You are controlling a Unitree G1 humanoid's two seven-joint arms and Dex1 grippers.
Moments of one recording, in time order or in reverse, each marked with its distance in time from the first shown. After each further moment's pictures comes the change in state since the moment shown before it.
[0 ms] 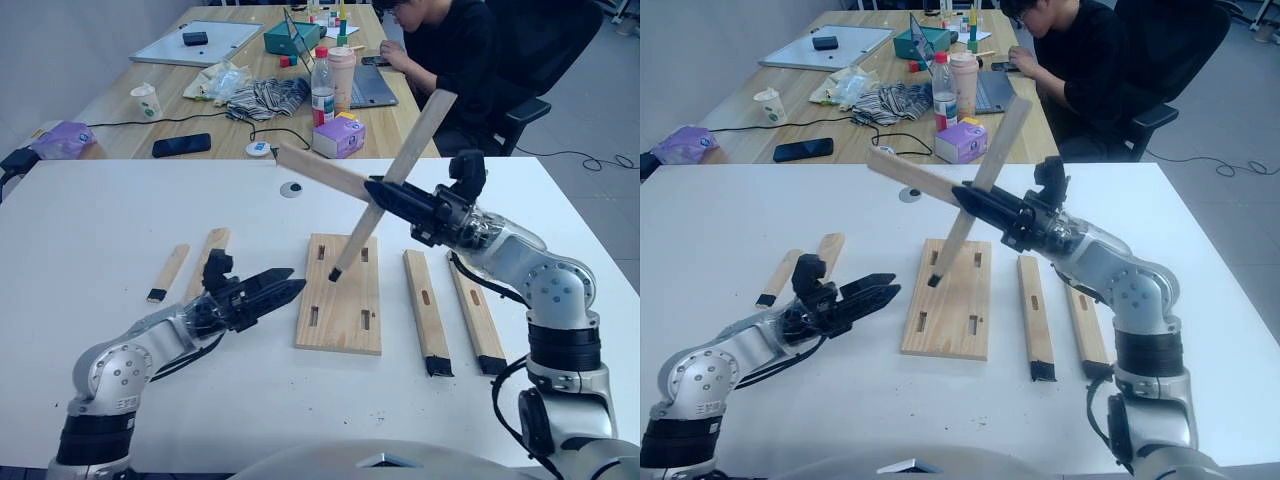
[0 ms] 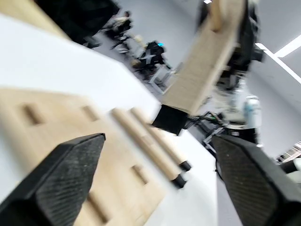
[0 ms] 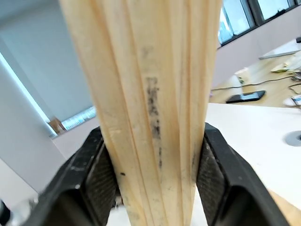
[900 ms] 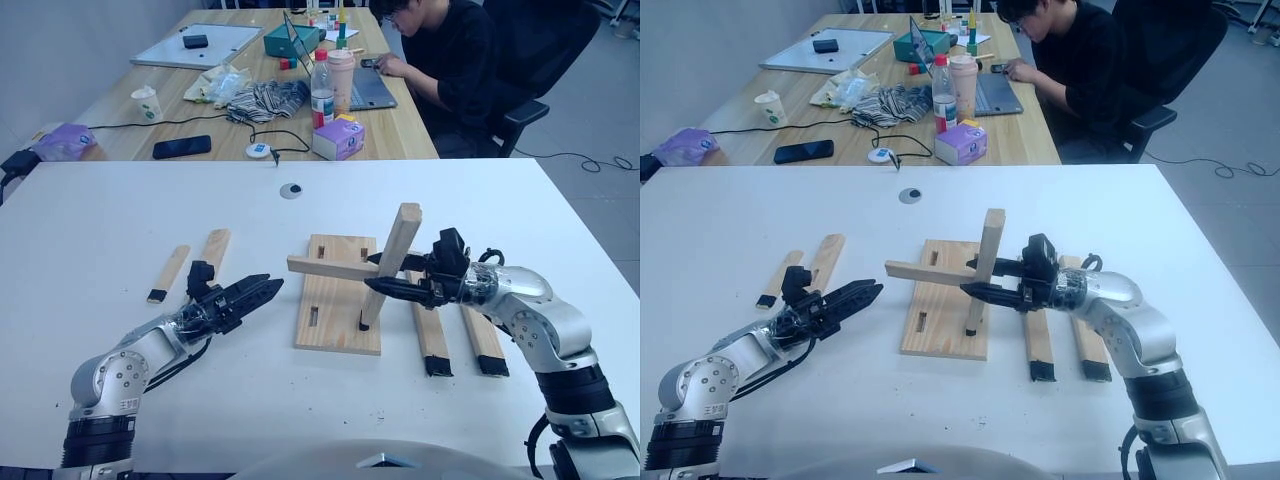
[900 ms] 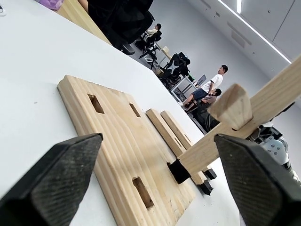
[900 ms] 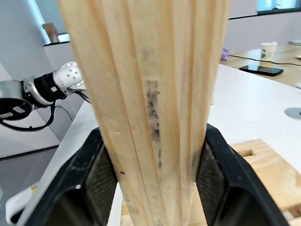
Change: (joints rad) left arm -0.001 -0.070 0.046 0.105 0.084 -0.026 -0.025; right arm 0.187 -0.086 0.165 0.033 -0.462 -0.406 0.460
